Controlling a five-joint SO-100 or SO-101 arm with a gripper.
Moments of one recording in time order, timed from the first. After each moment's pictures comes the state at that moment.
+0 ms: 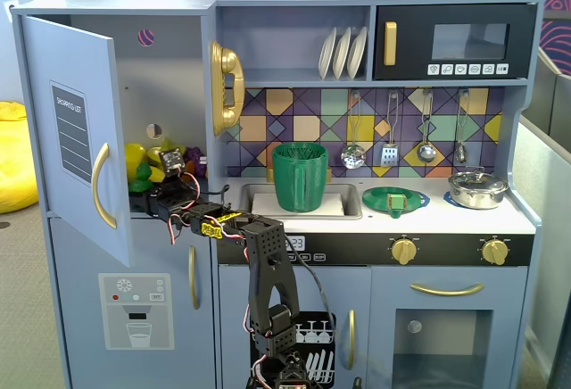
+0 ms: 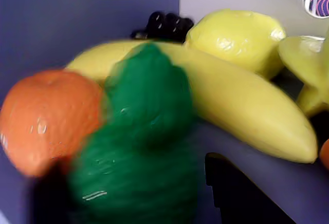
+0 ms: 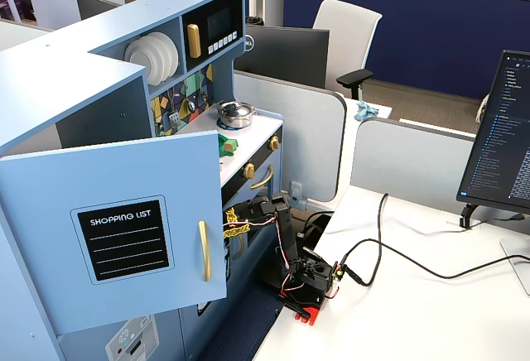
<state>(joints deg) -43.1 81.4 88.9 -14.3 -95.1</state>
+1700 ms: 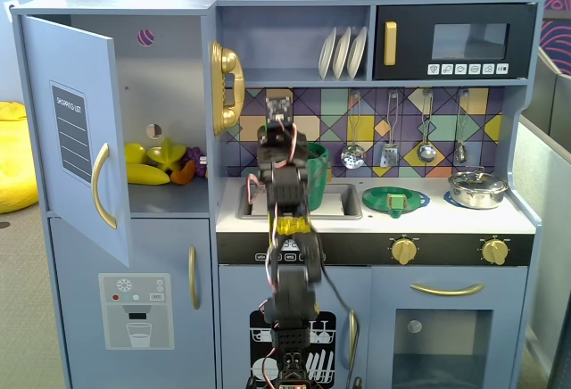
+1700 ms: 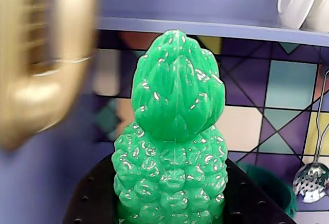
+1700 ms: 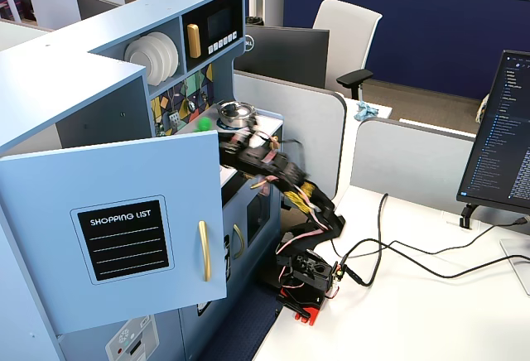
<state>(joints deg) -5.1 133.3 95.1 25.8 -96.6</state>
